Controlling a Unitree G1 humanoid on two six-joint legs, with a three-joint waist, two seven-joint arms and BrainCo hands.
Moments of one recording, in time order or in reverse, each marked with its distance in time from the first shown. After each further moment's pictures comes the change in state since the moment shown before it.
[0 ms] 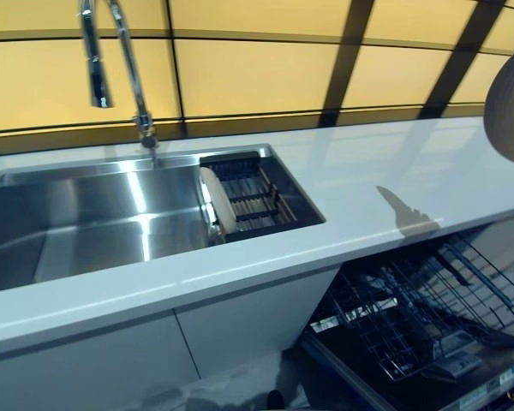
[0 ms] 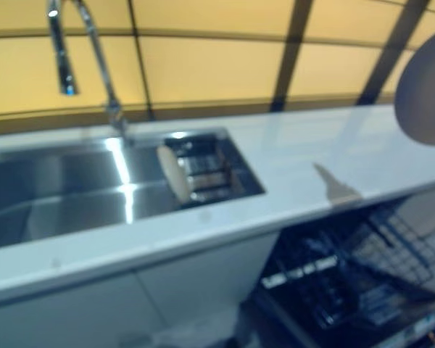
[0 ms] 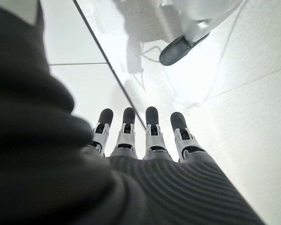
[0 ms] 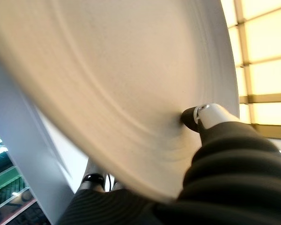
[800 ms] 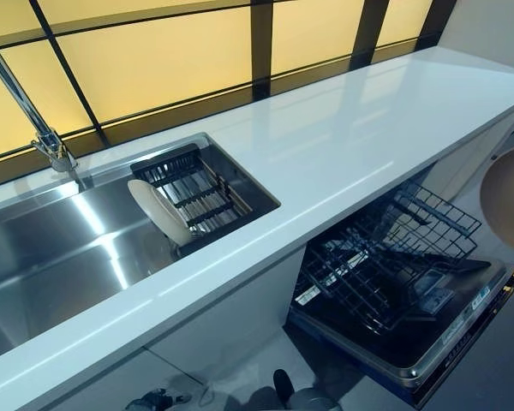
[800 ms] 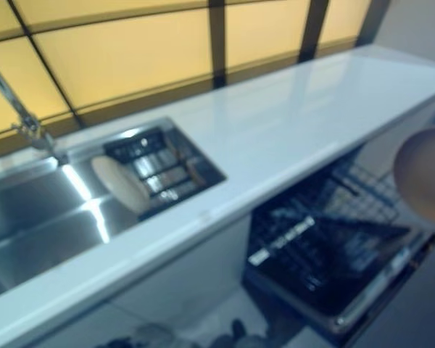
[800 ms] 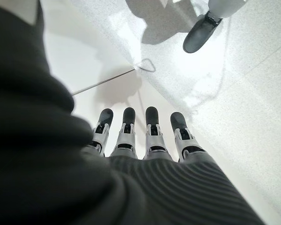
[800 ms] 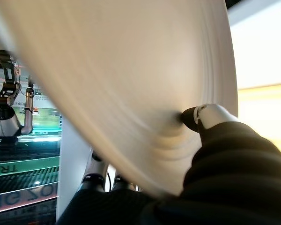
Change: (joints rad) left arm -0.054 -0.033 0.001 -0.069 0.000 0.035 -0.019; right arm 0.908 0.085 -0.654 -0.290 -0.425 -0.143 -0.013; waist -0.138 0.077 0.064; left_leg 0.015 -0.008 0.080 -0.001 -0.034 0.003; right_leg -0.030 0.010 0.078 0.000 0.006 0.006
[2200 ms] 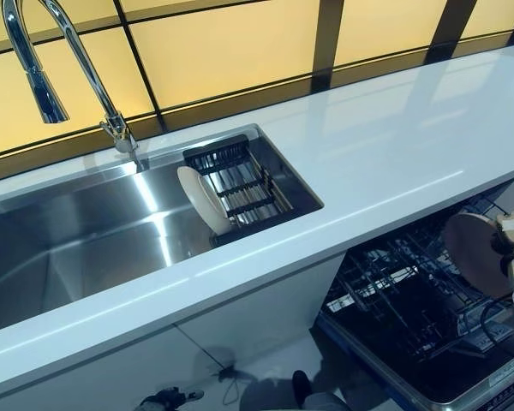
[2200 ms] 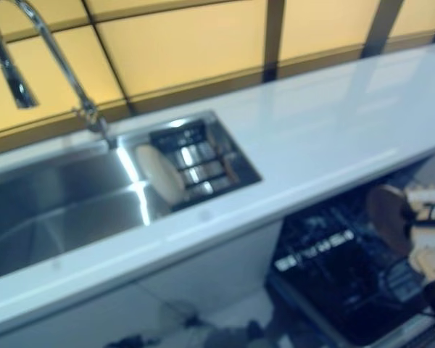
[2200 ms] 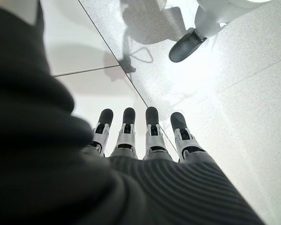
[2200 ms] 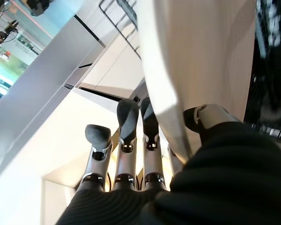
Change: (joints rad) left arm -0.002 -0.049 -0.004 -0.050 -0.023 0.061 0.009; right arm -0.096 0.287 0.406 0.270 -0.608 0.161 -0.078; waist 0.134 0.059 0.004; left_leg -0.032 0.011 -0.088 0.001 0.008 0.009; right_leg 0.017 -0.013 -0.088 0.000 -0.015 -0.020
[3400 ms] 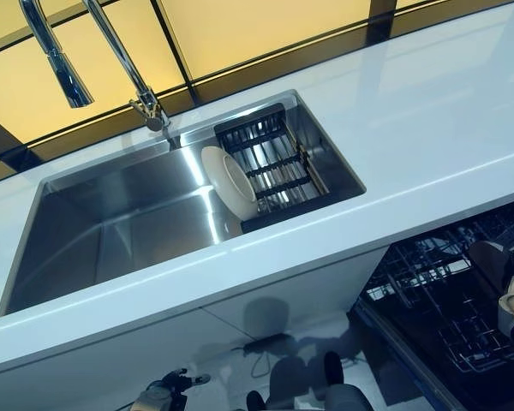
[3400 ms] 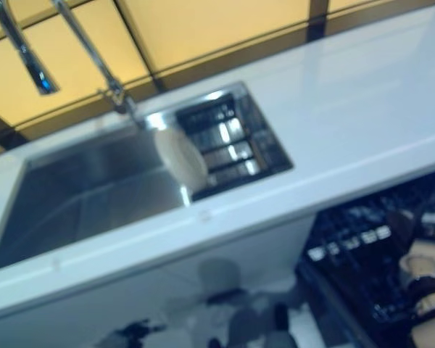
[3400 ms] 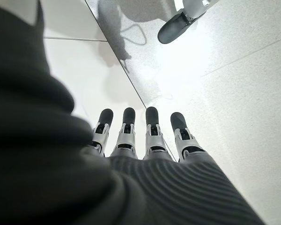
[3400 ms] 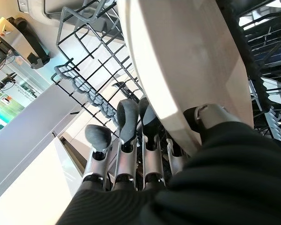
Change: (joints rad) left arm -0.027 0.006 -0.027 -0.065 0.000 -0.014 -0.025; right arm -0.118 0.107 0.067 0.331 0.132 0.116 -0.061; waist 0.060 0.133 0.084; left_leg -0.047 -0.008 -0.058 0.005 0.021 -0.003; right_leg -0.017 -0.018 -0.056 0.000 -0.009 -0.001
